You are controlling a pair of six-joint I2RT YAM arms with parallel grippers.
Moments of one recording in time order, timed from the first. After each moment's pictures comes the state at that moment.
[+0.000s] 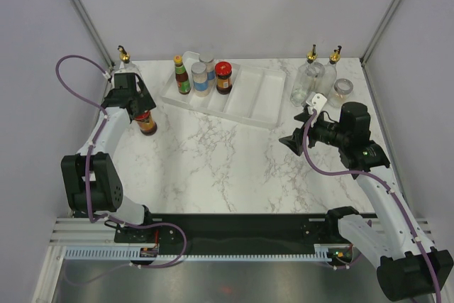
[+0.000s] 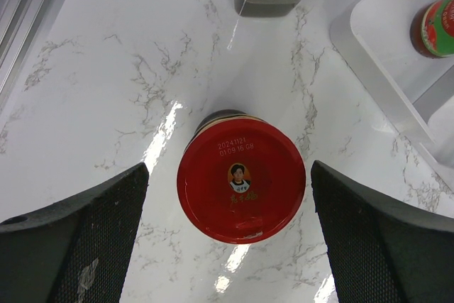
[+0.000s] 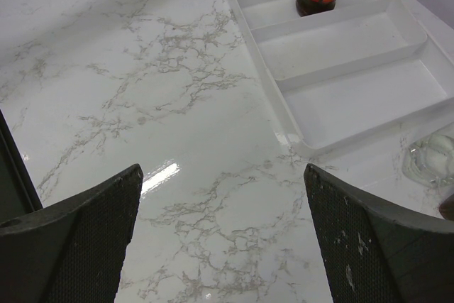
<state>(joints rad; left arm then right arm) 0.05 1.52 1.16 -0.45 -0.27 -0.38 0.17 0.88 0.82 -0.36 -0.74 -0.31</state>
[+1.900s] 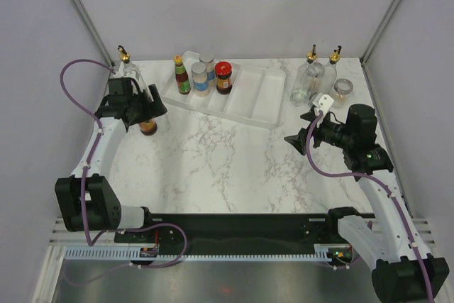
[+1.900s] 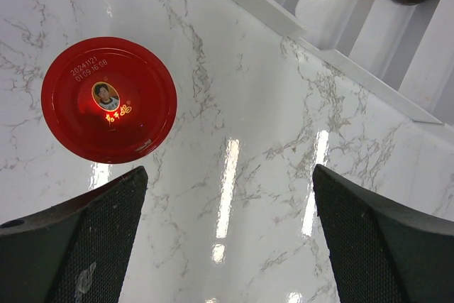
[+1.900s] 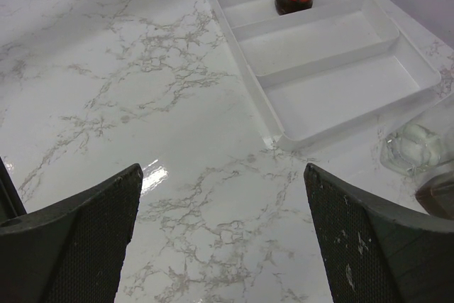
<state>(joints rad) 0.05 1.36 1.11 -0.52 0.14 -0.27 0.09 0.85 0.80 -0.35 -0.77 -0.34</state>
